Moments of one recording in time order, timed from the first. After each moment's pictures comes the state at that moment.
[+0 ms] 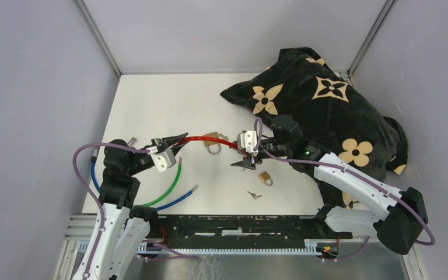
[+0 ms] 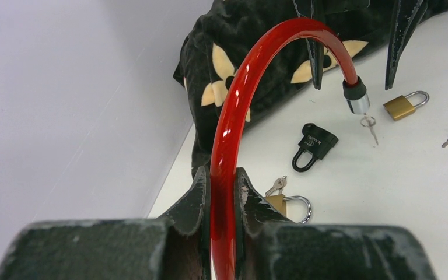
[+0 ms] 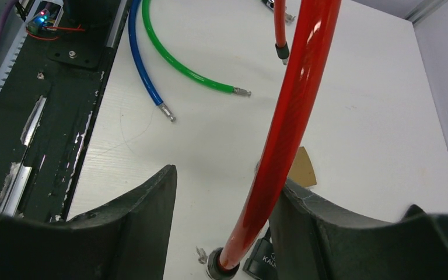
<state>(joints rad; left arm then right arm) -0.16 0.55 0.65 -0.10 0.93 0.69 0.76 1.16 0.89 -0.12 -0.74 -0.59</state>
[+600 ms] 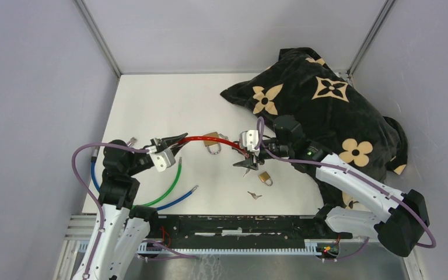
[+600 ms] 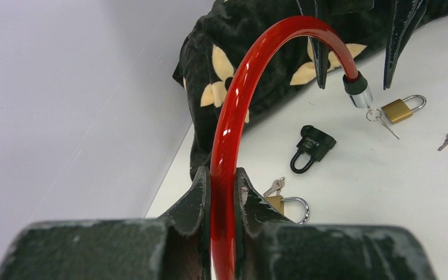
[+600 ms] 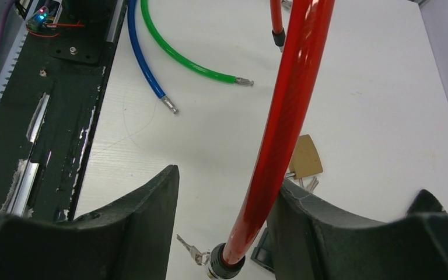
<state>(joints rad) -0.16 0.54 0.66 -0.11 0.93 0.66 0.74 1.14 0.88 -0.15 -0.73 -0.57</state>
